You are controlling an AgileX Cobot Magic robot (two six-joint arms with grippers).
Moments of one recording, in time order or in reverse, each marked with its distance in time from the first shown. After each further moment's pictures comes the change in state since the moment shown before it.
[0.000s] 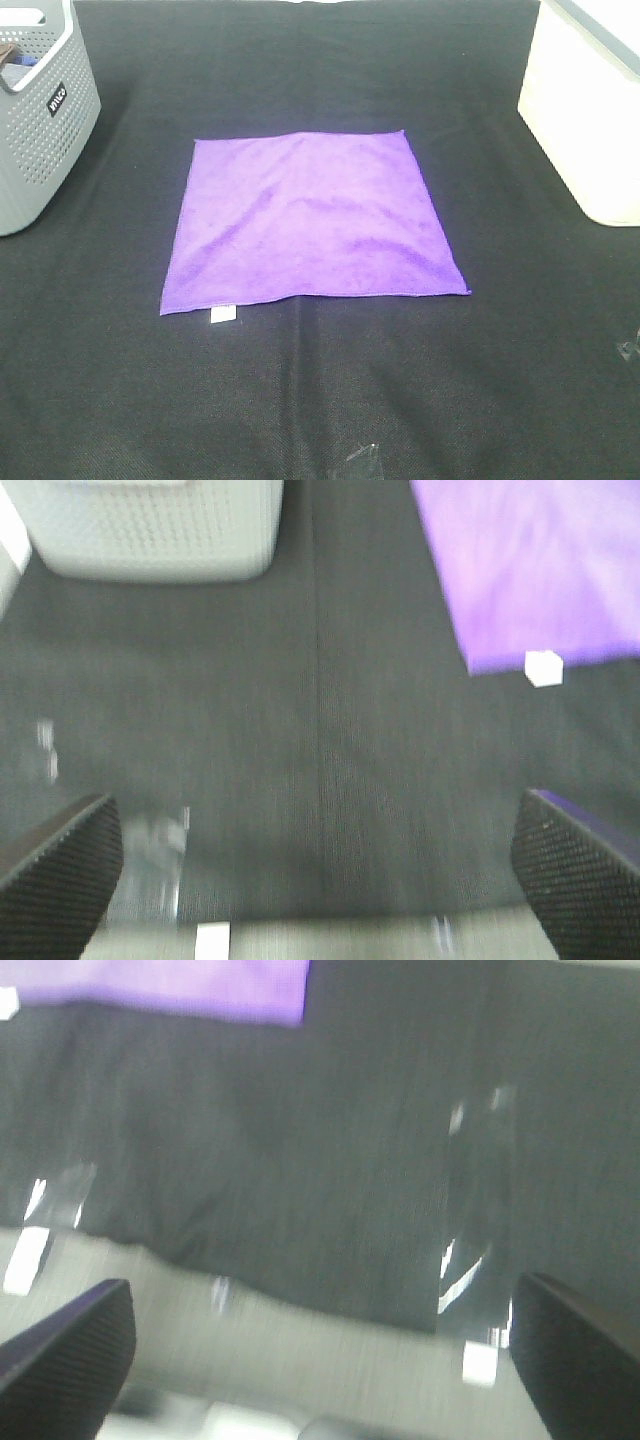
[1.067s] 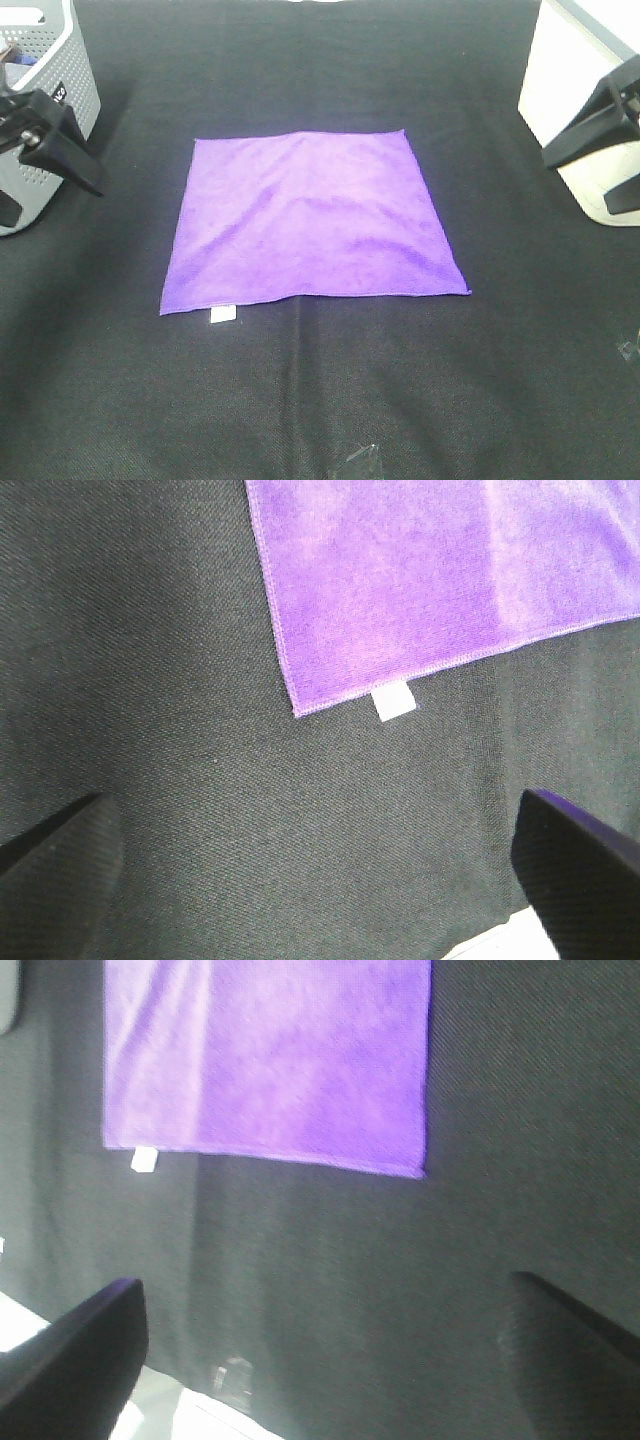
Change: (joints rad) left arm 0.000 1.318 -0.454 -0.525 -0.265 0.366; right arm -0.307 1.295 -0.483 0.596 -0.141 -0.492
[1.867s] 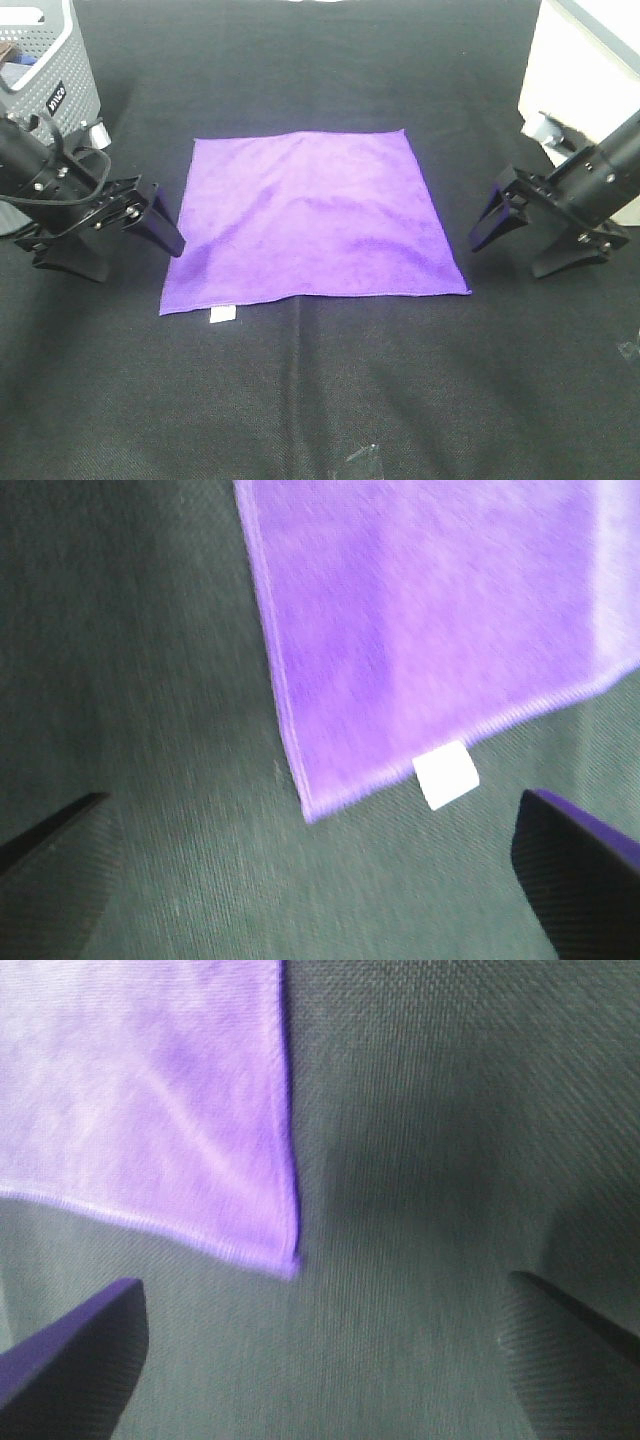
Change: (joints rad) left arm -0.076 0.386 -0.080 -0.139 -0.153 0.132; right arm 0.157 0.415 -0.105 -0.060 -0.226 0.027
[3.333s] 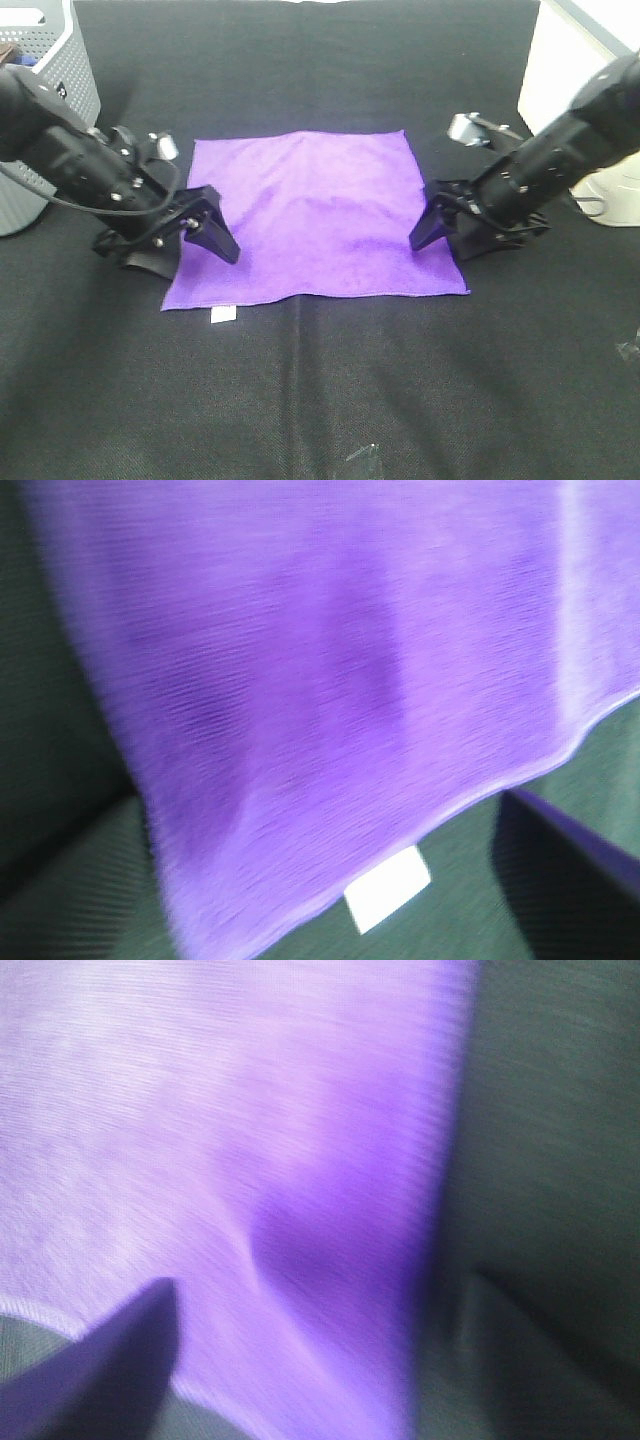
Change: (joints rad) left arm -0.130 0.138 -0.088 -0.114 -0.031 0.017; right arm 0.194 0.105 -0.033 0.083 -0.218 -0.073
